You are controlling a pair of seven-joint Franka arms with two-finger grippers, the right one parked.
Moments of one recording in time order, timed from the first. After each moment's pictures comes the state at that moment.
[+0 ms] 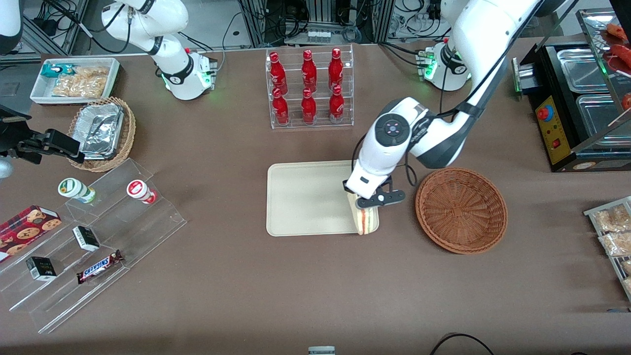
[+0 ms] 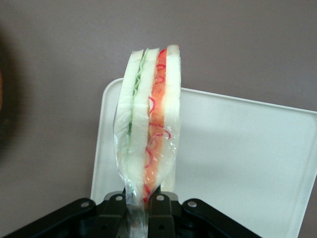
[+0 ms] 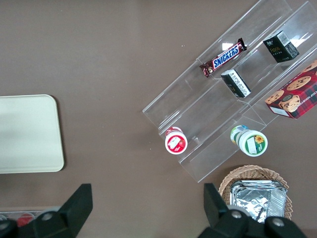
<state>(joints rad) -0.15 0.50 -0.55 -1.75 0.25 2.24 -0.99</state>
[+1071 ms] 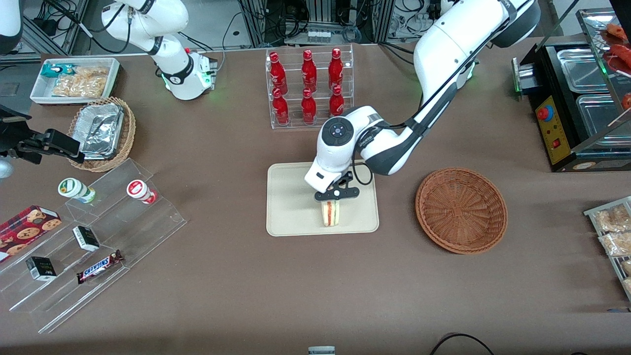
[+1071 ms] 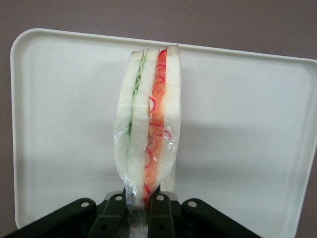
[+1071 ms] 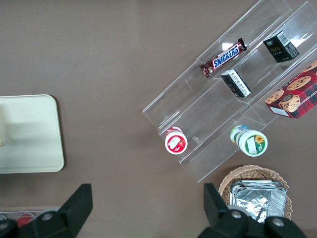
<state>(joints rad) -0.32 0.69 -0.54 -1.62 0.39 2.24 -1.12</state>
